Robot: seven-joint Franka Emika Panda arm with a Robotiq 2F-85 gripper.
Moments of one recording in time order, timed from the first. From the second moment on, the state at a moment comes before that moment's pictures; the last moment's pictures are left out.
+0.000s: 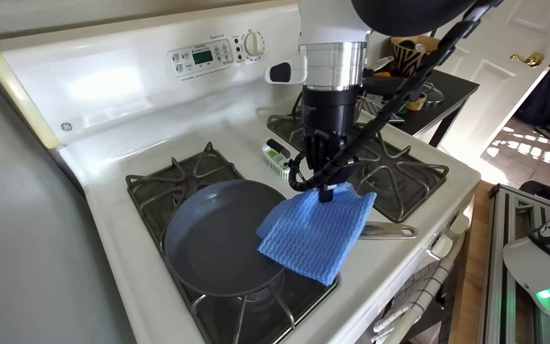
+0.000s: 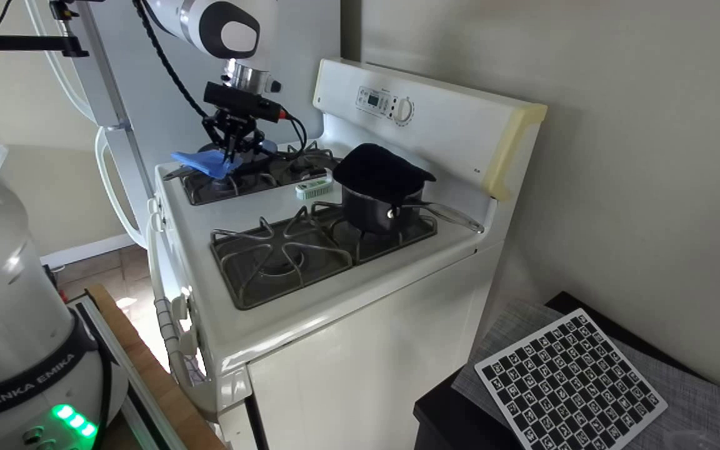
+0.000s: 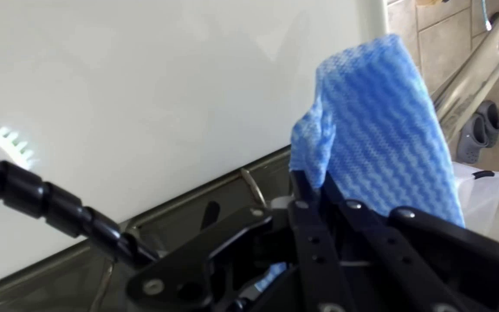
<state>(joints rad) 0.21 -0.02 0.16 -2.31 0.35 2.13 -0.80</state>
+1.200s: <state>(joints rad) 0.23 -0.16 0.17 -2.26 0.59 2.08 -0.91</state>
